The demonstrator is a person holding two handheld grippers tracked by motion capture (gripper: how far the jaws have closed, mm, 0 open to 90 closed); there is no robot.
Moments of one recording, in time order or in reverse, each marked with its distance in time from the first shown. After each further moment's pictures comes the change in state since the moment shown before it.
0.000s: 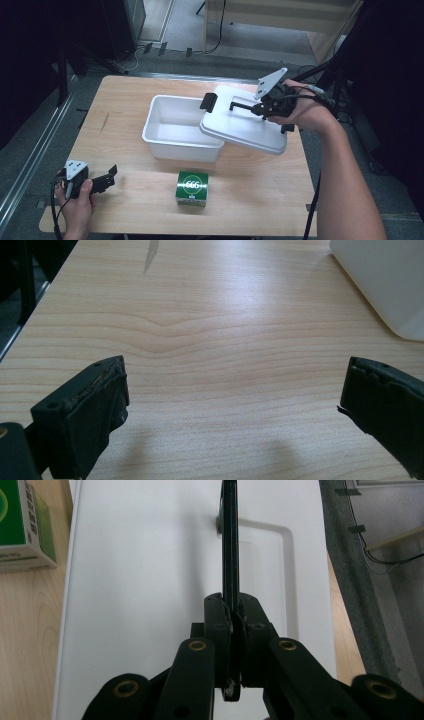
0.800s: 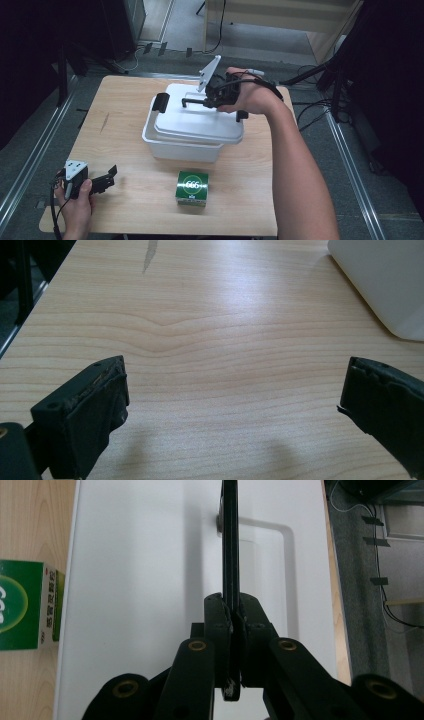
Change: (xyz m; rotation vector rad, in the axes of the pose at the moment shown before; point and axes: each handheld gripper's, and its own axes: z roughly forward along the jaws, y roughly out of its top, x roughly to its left) left arm 0.001 0.000 -0.001 0.002 -0.007 -0.001; right arm 0.012 0.117 0.052 -0.011 0.097 -0.159
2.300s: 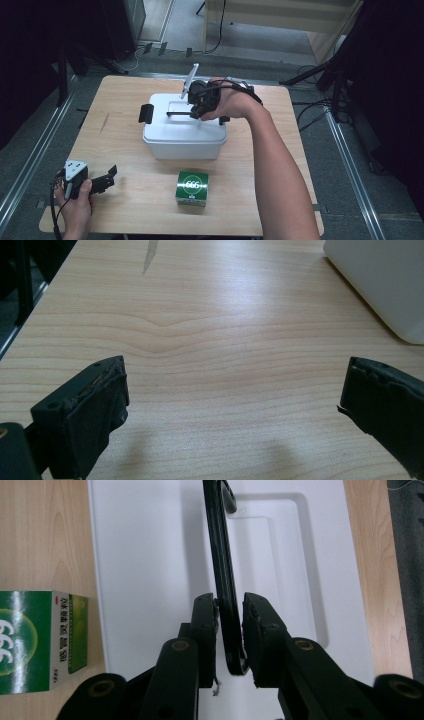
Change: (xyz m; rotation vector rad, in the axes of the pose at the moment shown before) left arm 0.000 0.000 0.000 -0.008 -0.001 -0.004; right arm 0.003 0.022 0.053 0.047 0.115 0.053
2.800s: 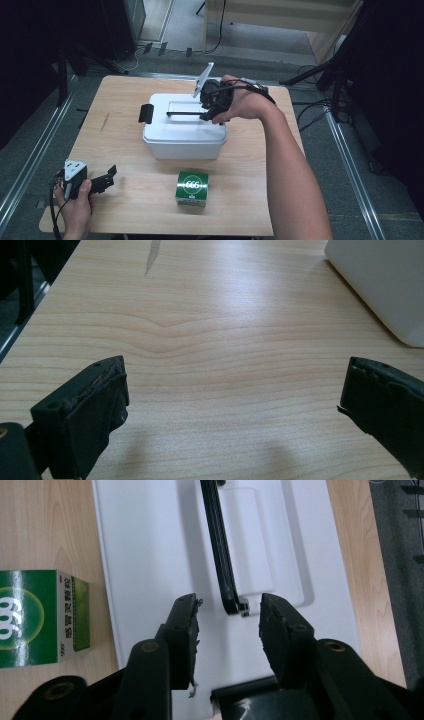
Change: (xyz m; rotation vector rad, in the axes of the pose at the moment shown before) left arm 0.001 0.000 -0.001 -0.005 0.002 -0.008; right arm 0.003 -0.023 -0.022 -0.008 -0.031 0.037
